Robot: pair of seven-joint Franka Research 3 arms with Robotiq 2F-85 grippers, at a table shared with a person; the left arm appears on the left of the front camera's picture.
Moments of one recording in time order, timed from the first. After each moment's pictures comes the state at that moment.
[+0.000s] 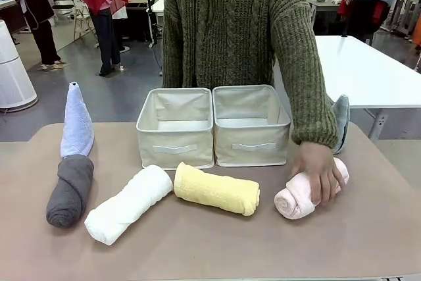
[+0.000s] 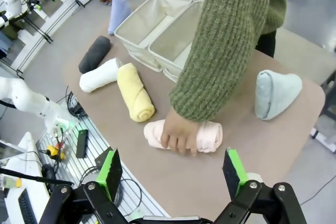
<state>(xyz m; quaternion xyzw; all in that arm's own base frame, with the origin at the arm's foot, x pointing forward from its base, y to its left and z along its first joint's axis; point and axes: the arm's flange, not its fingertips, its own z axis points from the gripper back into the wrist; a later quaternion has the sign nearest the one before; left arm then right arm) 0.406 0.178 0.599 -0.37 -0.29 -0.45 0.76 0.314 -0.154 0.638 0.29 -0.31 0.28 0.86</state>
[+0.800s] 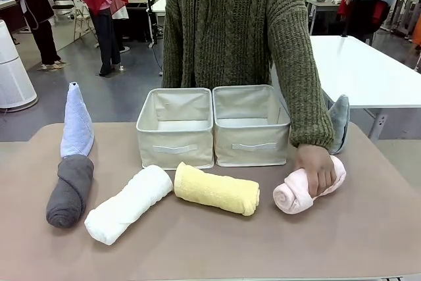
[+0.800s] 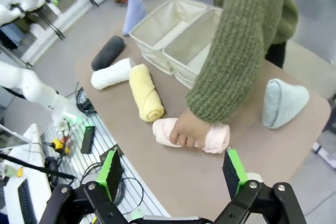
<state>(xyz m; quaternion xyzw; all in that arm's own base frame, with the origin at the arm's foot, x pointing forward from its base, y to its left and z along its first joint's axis) 0.406 0.178 0.599 -0.37 -0.29 -0.45 0.76 0.299 -0.166 0.643 0.32 -0.33 0.31 0.83</state>
